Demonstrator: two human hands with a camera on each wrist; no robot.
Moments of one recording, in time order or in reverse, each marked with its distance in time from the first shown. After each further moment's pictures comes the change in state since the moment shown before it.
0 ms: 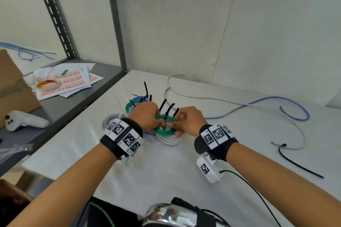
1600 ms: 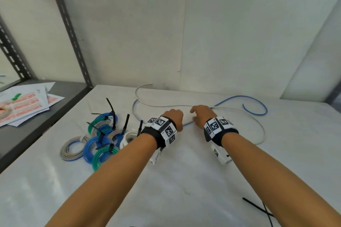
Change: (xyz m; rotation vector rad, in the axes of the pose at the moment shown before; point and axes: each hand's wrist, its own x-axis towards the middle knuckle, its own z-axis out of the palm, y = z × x) left_hand 0.082 0.165 0.066 0.268 -0.198 0.248; right_hand 0.042 0.095 -0.136 -0.823 0.146 0.093
